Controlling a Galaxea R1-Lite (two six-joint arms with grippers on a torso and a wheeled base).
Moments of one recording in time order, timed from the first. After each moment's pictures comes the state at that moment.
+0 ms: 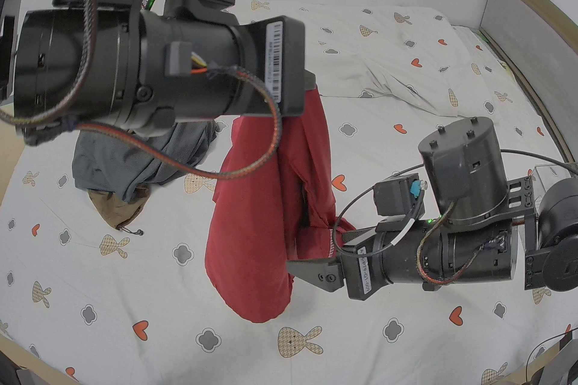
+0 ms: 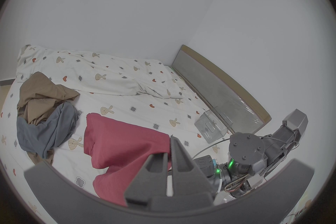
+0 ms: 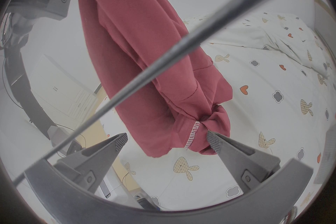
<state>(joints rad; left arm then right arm) -0.87 1.62 -1.60 0.29 0.10 -0.27 0.90 1.65 -1.01 -0.07 -0.03 0.33</state>
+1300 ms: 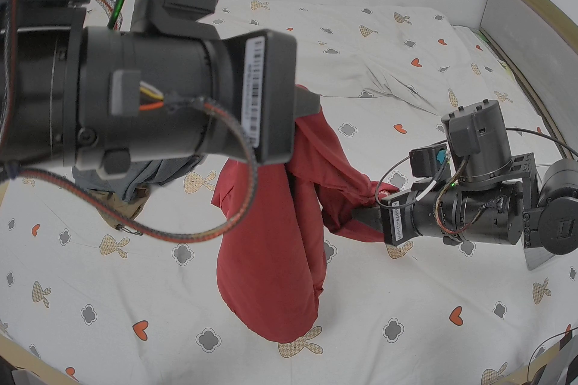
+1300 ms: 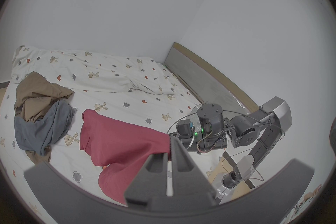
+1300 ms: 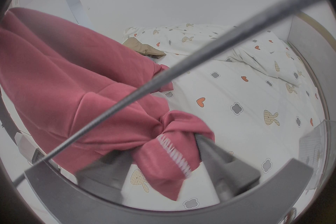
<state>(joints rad) -0.95 1.53 -1.51 0.30 0.10 -0.27 0.71 1.66 -1.02 -0.08 -0.16 0.21</state>
